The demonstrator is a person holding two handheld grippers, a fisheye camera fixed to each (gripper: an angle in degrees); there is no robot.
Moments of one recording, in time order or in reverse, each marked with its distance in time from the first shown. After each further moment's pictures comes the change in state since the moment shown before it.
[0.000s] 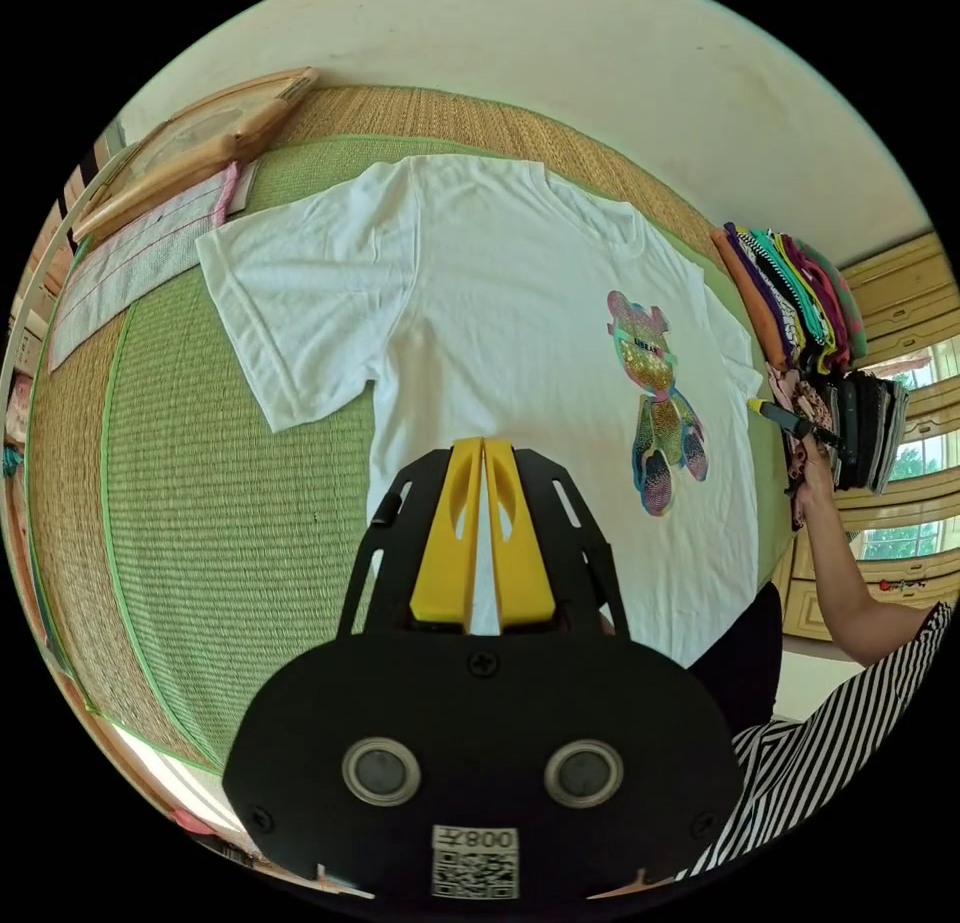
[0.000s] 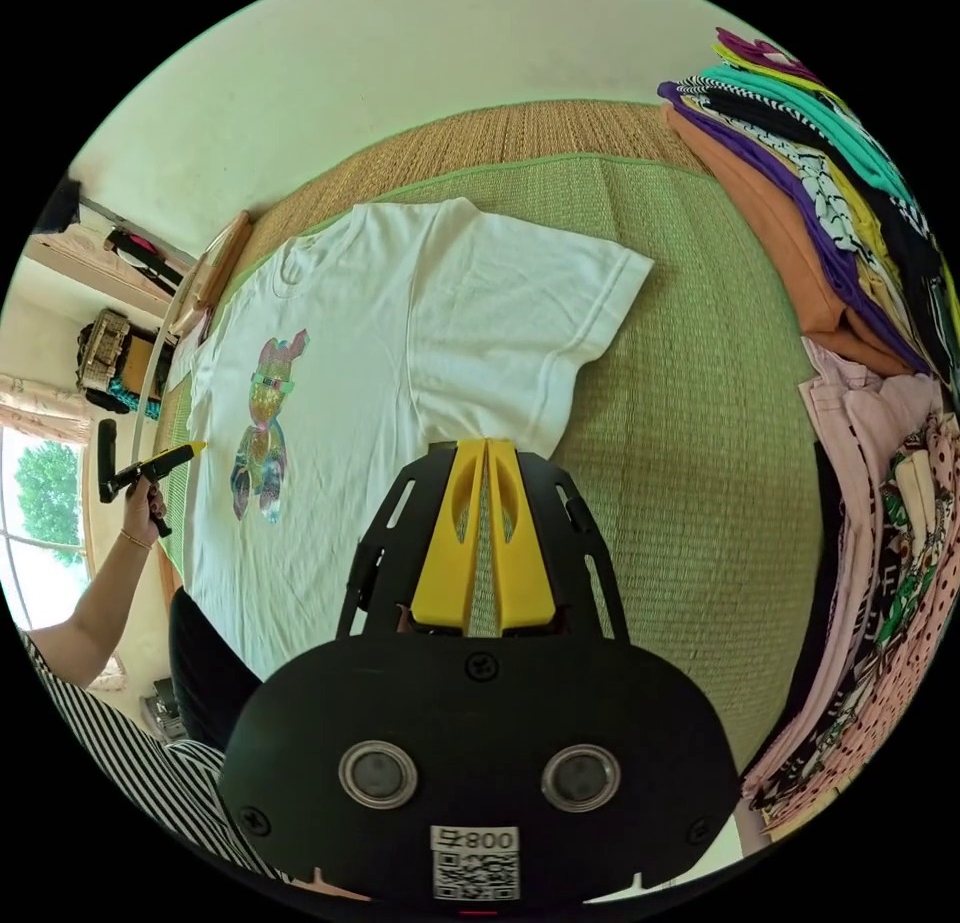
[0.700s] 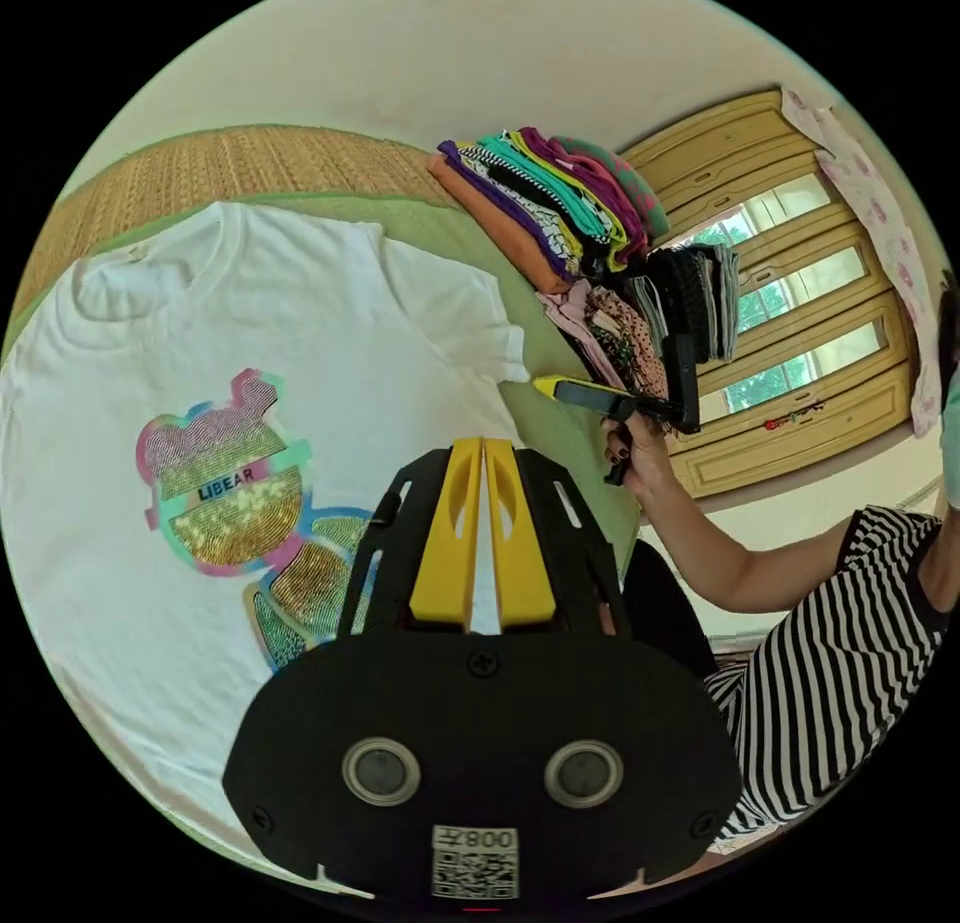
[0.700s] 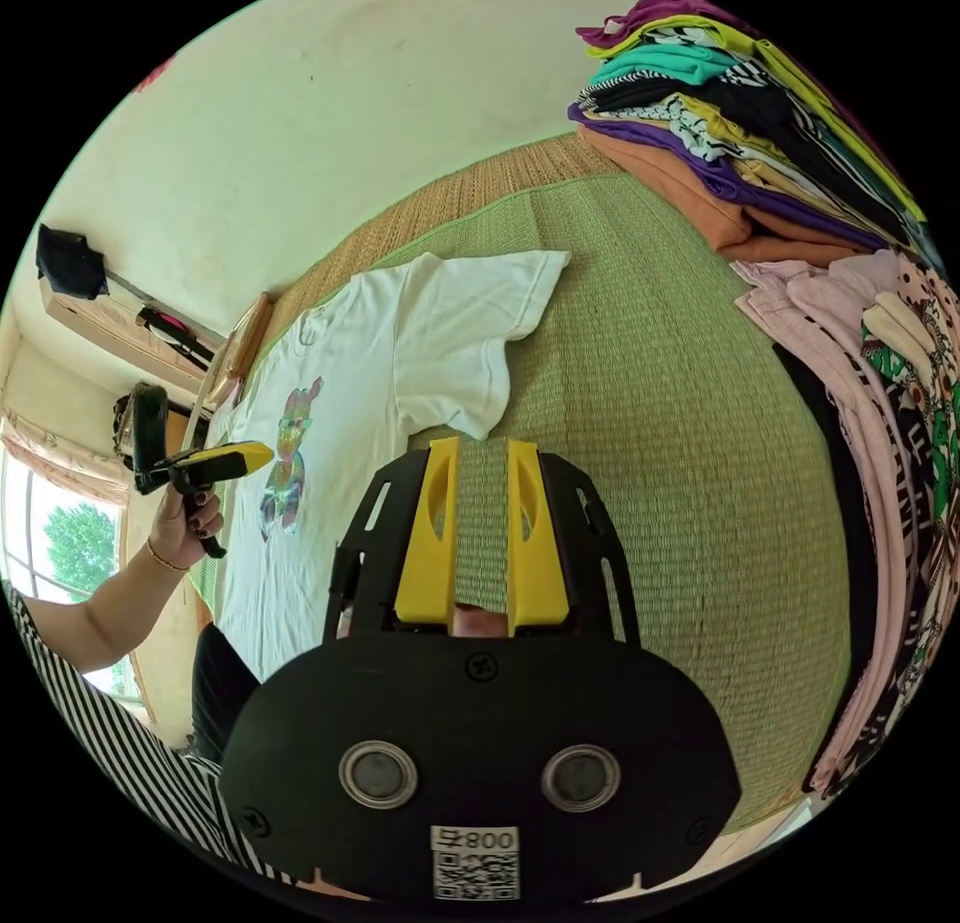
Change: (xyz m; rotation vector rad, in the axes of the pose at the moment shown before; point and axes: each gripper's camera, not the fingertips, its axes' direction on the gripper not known) left arm 0.310 -0.185 0.017 -0.052 0.467 0.474; right arm 0.094 0.080 -0.005 0.203 -0.129 0.116
